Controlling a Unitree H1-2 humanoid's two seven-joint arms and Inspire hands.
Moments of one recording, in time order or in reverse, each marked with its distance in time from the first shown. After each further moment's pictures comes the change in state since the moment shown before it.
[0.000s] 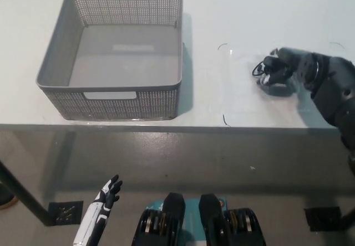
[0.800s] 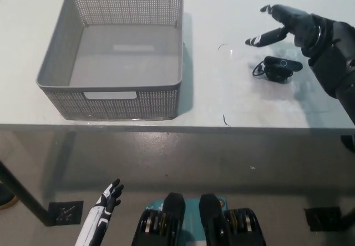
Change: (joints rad) left_arm 0.015 -0.004 -0.007 0.002 -0.005 0.000 0.001; right_arm -0.101 -0.013 -0.050 -0.080 0.036 0.000 -0.007
